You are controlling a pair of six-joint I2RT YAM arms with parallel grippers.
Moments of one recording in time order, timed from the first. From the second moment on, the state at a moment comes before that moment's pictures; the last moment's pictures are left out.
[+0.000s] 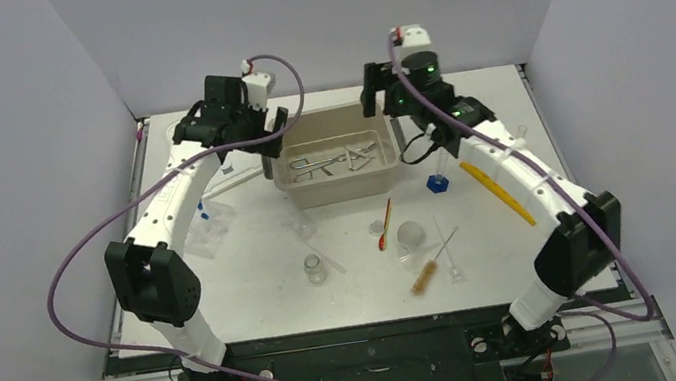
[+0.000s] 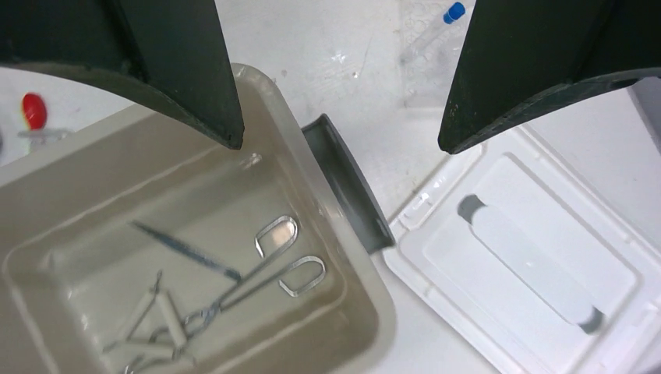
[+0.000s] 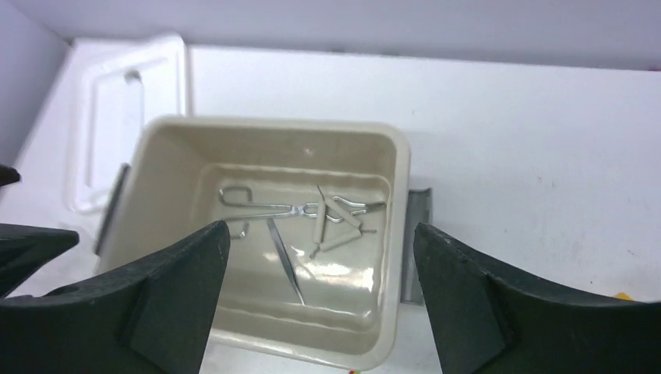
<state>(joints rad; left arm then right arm) -0.33 1.75 1.68 -0.74 0.04 0.14 0.49 1.65 1.57 -0.37 0.20 0.23</state>
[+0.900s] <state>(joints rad) -0.12 1.60 1.74 -0.79 0.25 -0.04 0.38 1.31 1.10 -0.38 0.44 0.47</state>
